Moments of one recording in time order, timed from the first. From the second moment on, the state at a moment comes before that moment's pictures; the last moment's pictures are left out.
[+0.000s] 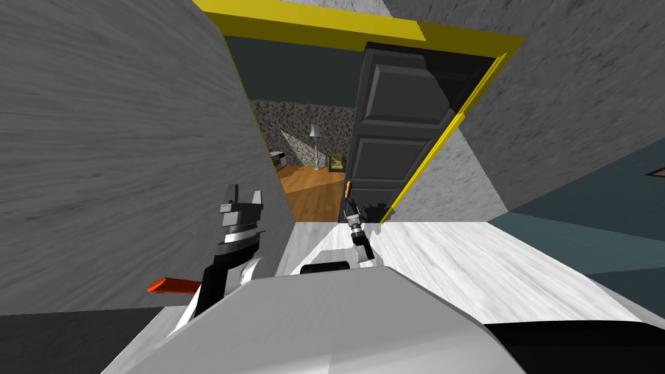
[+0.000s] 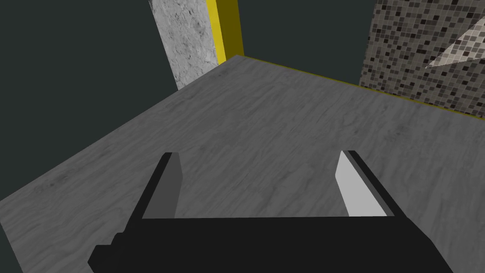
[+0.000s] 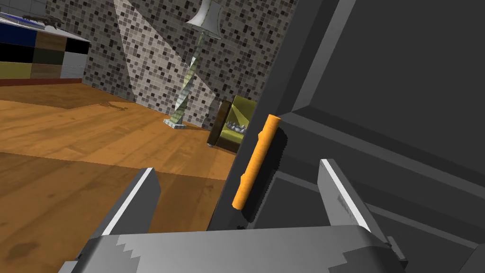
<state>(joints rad) 0.09 -0.19 0.32 -1.27 -0.40 -0.73 -0.91</state>
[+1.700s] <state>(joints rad) -0.12 -0.27 0.46 -0.77 -0.66 -0.85 -1.30</state>
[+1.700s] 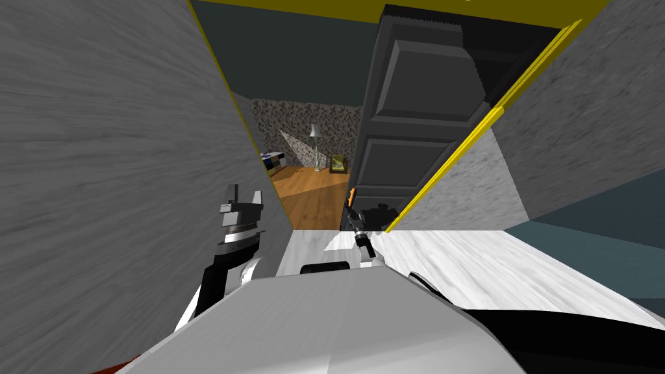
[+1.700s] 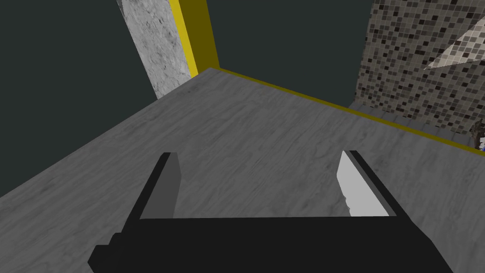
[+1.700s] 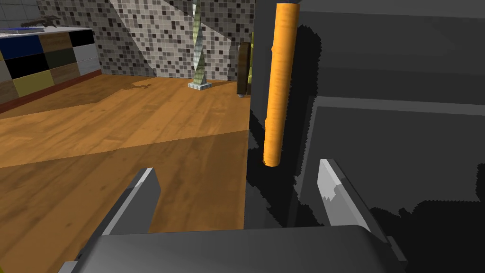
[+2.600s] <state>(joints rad) -0.20 -0.30 0.51 -0.60 -0.75 -0.88 -1.43</state>
